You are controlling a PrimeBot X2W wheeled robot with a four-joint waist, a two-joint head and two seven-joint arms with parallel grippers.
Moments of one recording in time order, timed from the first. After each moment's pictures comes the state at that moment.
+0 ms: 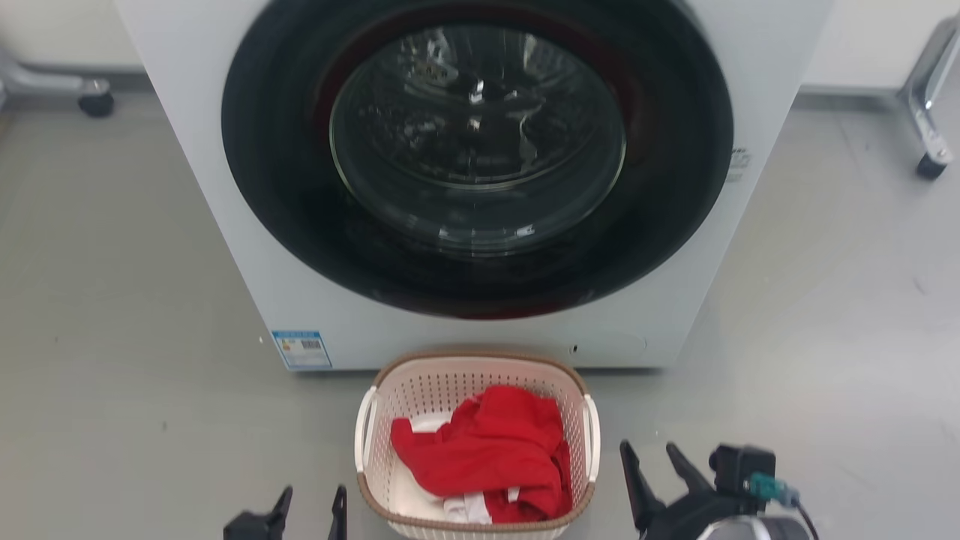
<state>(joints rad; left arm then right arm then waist) -0.23 0.16 -0.46 0.64 -0.54 0.12 -0.25 -0.46 -0.13 0.76 0.77 0.86 -0.12 -0.25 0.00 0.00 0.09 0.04</state>
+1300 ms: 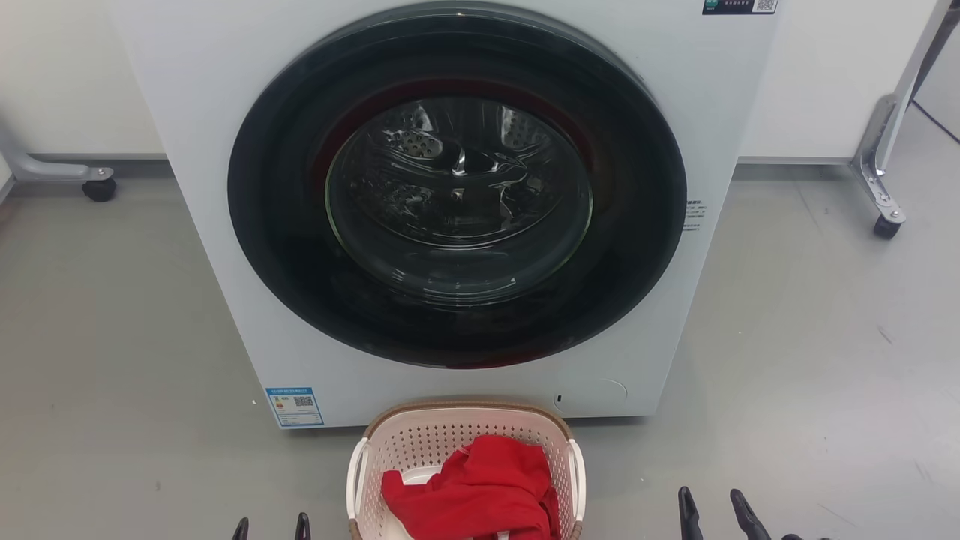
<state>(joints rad) 0.09 0.09 -0.17 0.27 -0.28 0.12 -0.25 -0.01 -0.10 0.34 0.29 0.42 -0.12 -0.25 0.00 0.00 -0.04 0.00</state>
